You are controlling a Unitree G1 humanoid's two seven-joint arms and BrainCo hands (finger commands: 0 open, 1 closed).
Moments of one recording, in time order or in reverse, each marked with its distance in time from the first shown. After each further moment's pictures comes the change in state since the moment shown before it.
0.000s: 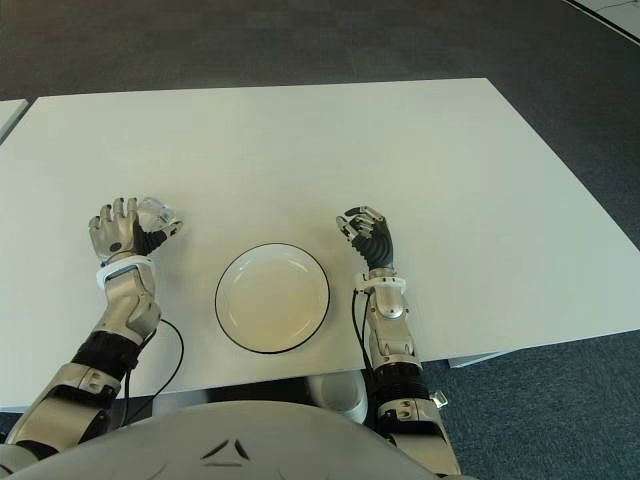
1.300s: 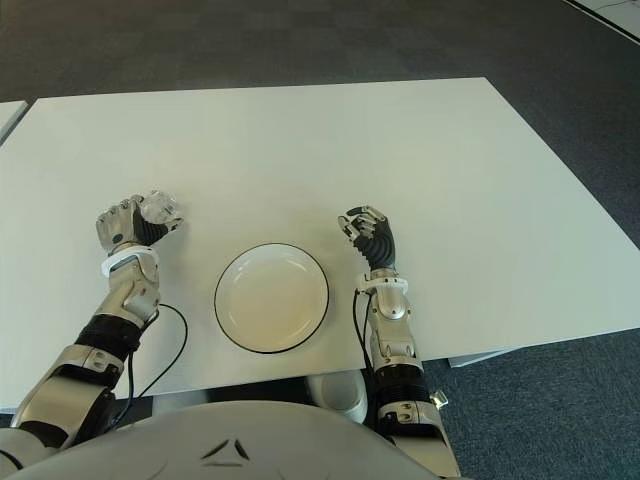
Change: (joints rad) left arm -0.045 -0.025 0.053 0.075 -0.201 -0.094 0.118; right arm 0.010 0.003 -0.014 -0.017 0.005 0.005 0.007
